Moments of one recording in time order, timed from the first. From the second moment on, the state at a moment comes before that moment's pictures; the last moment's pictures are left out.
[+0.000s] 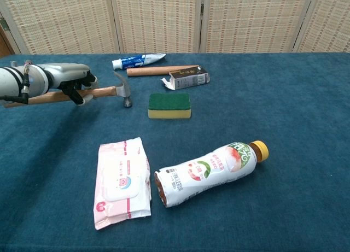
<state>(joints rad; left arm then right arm) -0.93 -1.57 -0.17 -1.13 0.76 0.74 0.38 -0.05 -1.00 0.03 -1.68 -1.55 1.60 0.02</state>
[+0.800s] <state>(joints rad) -0.90 -1.61 -0.19 -1.11 1.41 0.94 -0.29 -0.04 -1.00 0.03 -1.70 -1.55 1.58 0.00</state>
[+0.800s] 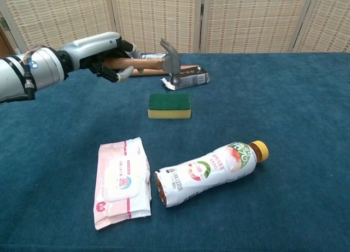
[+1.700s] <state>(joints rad) -0.93 -1.73 -0.22 -0.94 1.27 0.81 -0.11 -0.04 -1.00 0.03 -1.69 -1.54 1.59 0.01</state>
